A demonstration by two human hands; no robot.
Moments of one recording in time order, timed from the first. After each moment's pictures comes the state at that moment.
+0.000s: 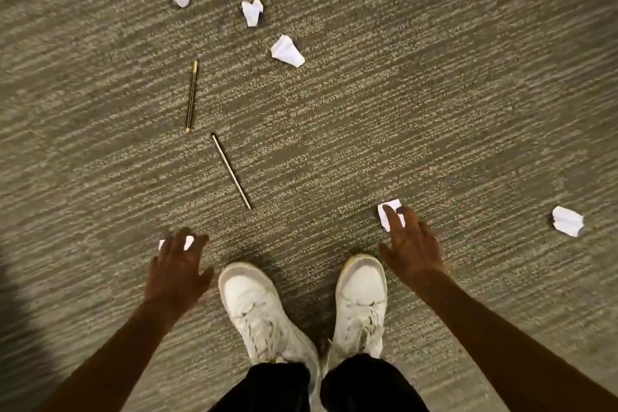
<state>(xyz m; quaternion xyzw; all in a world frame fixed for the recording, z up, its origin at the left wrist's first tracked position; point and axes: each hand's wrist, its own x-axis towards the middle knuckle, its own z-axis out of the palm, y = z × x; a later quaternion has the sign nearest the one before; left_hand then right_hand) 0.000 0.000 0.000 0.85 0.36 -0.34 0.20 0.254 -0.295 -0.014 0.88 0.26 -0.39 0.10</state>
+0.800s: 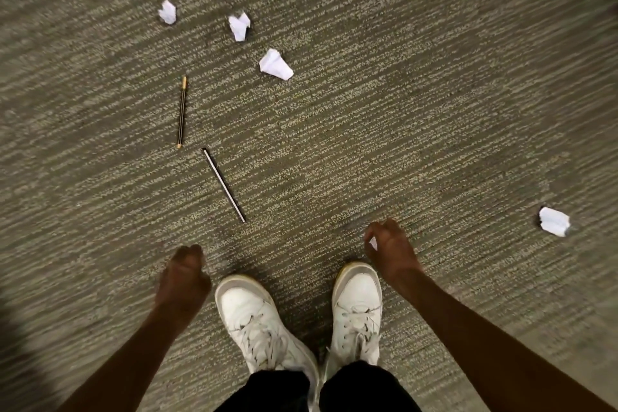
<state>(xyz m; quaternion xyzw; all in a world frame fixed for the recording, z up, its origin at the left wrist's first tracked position) 0.033 -0.008 0.008 0.80 0.45 -0.30 0.26 0.253 -0.269 -0.015 0.89 0.16 -0.43 -0.04</state>
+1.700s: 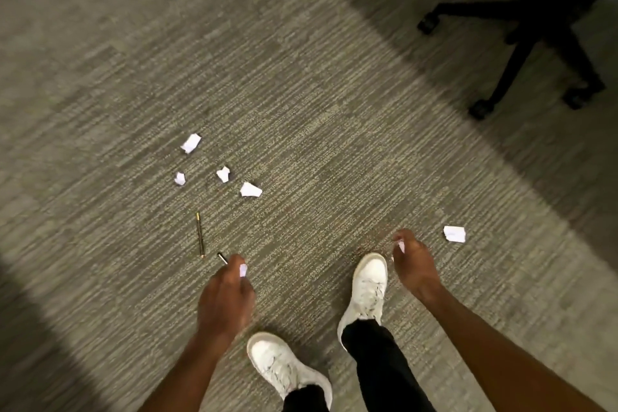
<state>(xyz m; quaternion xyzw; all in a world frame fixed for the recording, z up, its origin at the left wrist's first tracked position) 0.226 -0.007 0.307 0.88 0.31 -0.20 0.29 0.366 -0.294 0.267 0.91 -0.10 -0.32 -0.24</state>
